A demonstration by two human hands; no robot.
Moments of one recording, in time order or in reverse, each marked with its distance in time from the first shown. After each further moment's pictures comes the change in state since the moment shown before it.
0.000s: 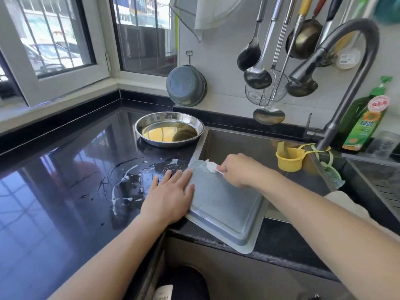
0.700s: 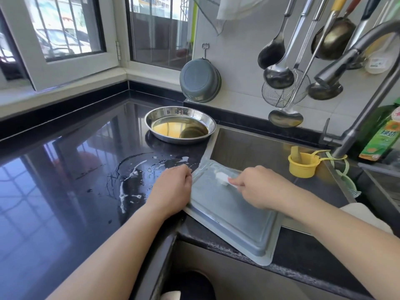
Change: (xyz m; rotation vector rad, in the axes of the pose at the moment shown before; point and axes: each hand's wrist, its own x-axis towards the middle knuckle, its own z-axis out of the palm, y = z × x) left_hand 0.017 -0.022 -0.009 -0.307 0.128 -0.062; right_hand -0.025 -0.010 0.011 -0.081 -0.027 -0.056
